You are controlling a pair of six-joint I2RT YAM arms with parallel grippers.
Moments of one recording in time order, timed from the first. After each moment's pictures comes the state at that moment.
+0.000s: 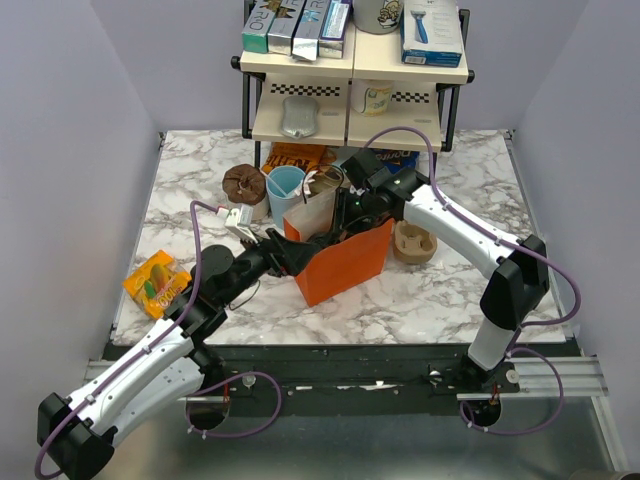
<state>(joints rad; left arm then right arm) -0.67 0.68 0.51 0.13 0.09 -0.77 0.72 1.76 1.63 -0.91 -0.14 0.79</state>
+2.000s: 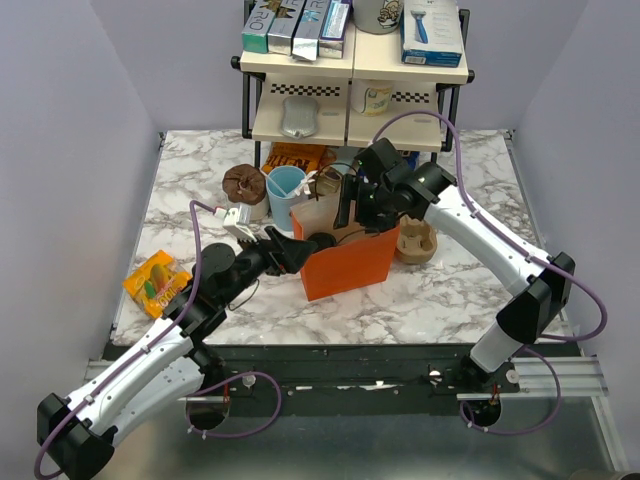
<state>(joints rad) -0.67 0.68 0.53 0.06 0.03 -0.77 0.73 1.64 1.68 -1.01 0.02 0.73</state>
